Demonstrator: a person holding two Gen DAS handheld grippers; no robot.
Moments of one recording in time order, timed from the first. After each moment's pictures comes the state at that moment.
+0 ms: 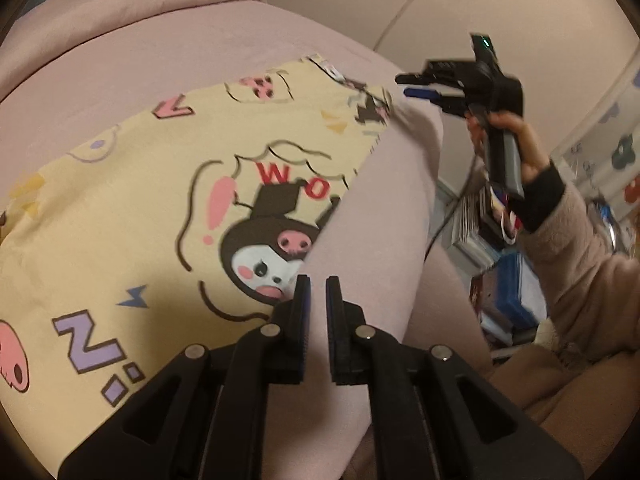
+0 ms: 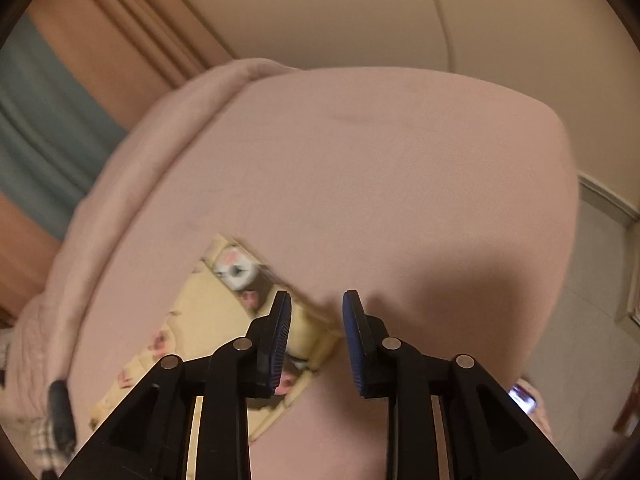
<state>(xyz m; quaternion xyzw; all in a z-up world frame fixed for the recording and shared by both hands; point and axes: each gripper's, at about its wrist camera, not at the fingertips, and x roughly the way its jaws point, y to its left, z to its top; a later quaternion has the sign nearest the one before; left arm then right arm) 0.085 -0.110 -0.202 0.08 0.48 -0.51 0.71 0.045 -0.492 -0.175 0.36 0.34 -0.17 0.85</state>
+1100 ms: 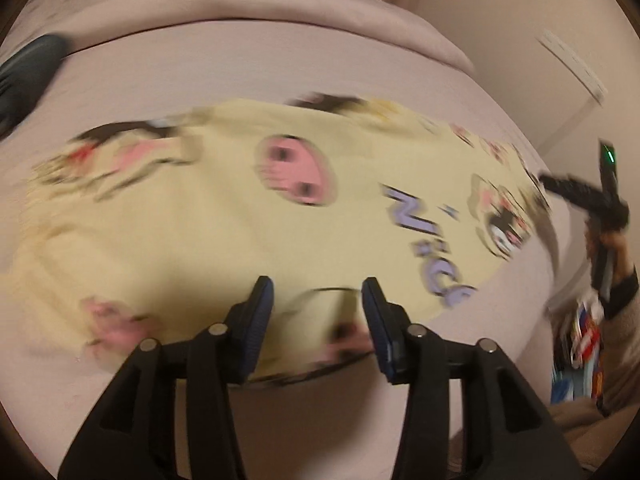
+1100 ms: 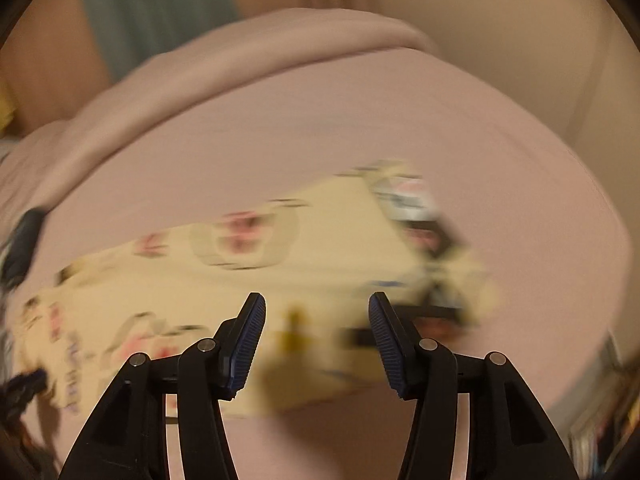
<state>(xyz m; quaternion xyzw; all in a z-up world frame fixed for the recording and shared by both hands) 0.093 0.102 -0.222 -0.05 0.49 -0.22 0.84 0.111 -0.348 -0.173 0.13 0.43 -0.04 0.89</state>
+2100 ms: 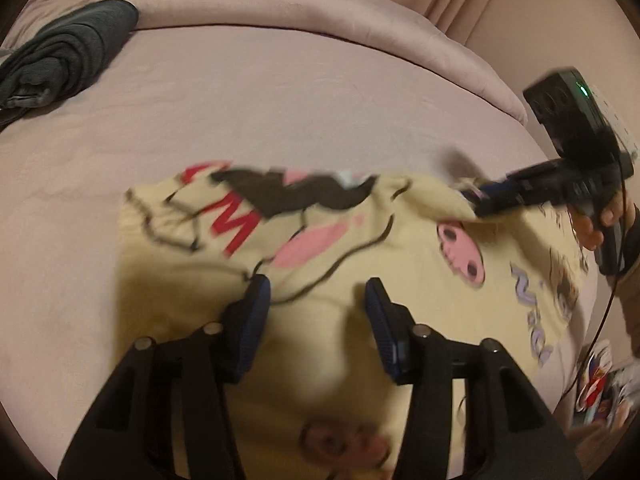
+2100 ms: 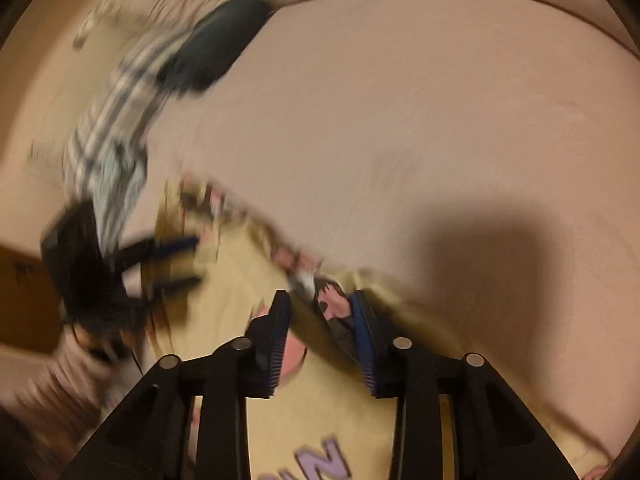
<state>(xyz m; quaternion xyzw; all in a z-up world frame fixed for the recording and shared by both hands) 0.157 0.209 -0.238 -0.08 0.47 -0.17 0.86 0.265 -0.044 -0.196 -0.03 0.59 0.42 0.69</state>
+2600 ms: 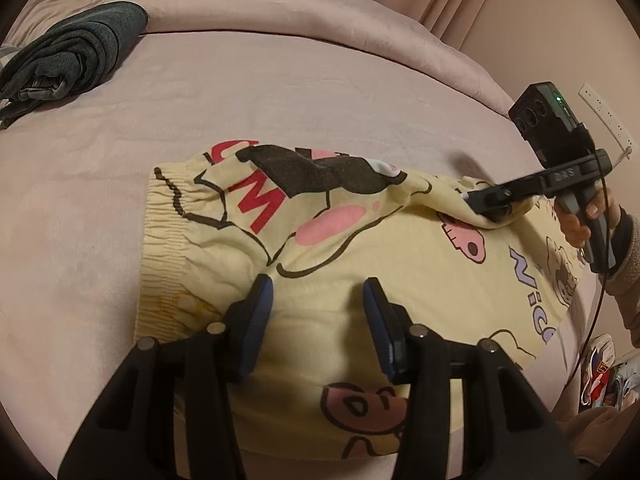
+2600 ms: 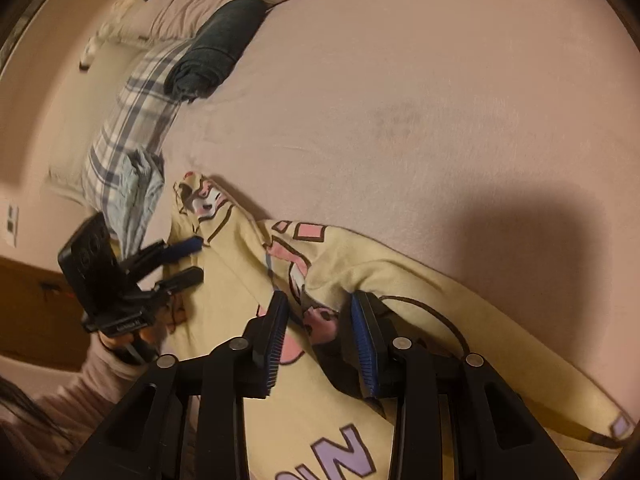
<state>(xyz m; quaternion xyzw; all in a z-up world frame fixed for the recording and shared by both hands) 0.137 0.223 -0.246 -0.08 0.46 -0.17 0.87 0.275 -0.055 -0.224 0.06 0.61 0.41 0.68</state>
